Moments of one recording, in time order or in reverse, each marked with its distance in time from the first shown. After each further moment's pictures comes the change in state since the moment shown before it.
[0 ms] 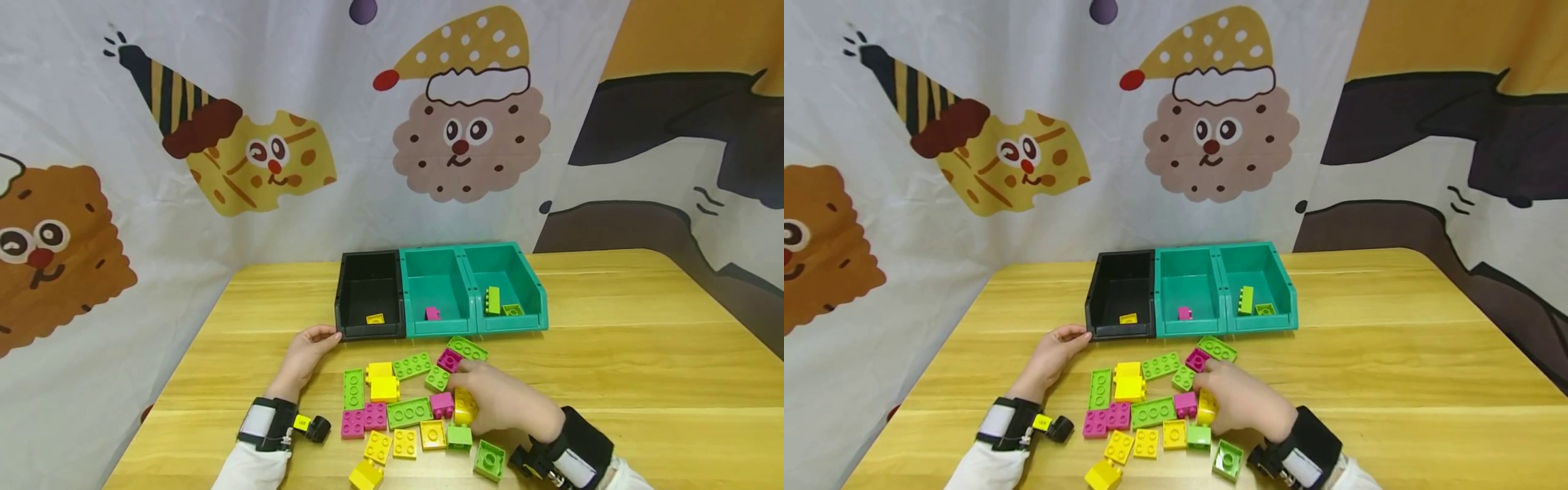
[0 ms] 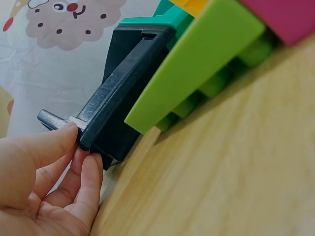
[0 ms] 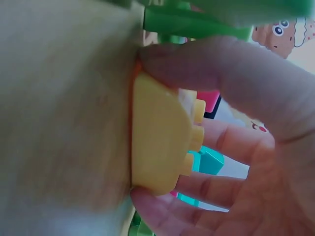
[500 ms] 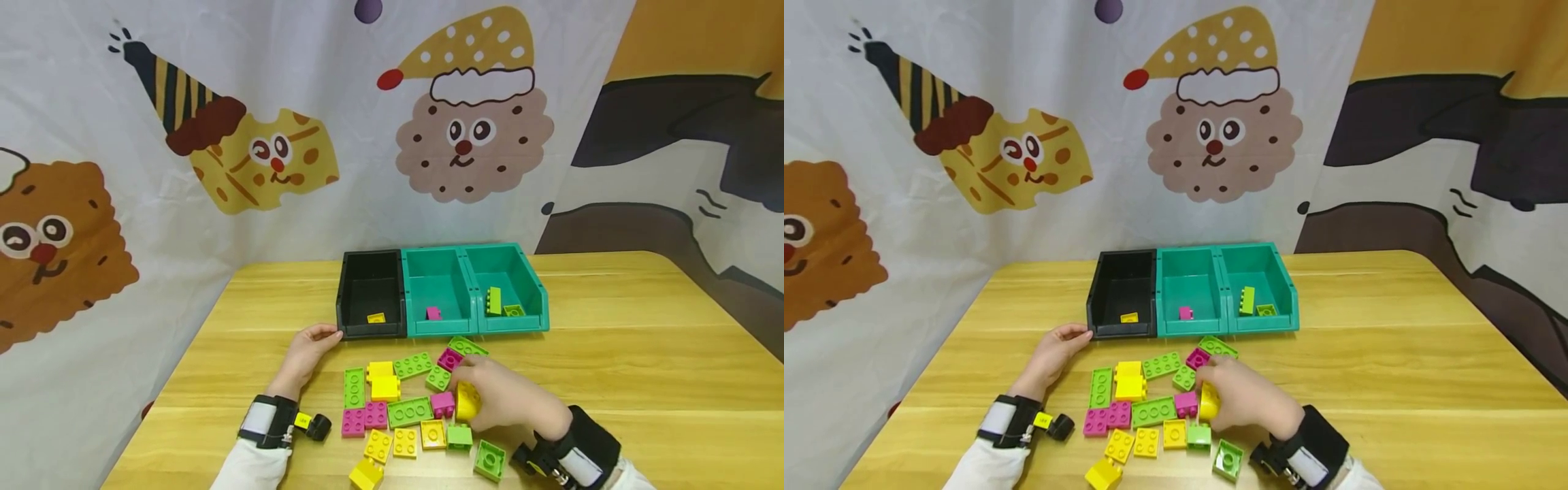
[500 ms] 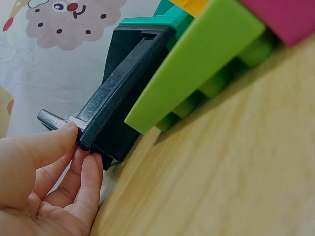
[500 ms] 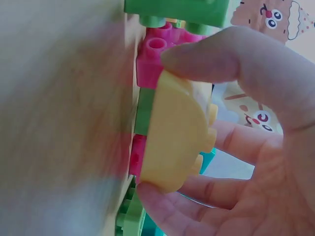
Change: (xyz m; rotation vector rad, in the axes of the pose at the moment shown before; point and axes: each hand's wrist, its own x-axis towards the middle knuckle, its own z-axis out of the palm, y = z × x) left_hand 0.000 0.000 0.000 -0.024 -0.008 0.003; right_hand -0.001 0.005 -0.006 0.052 0.057 -0.068
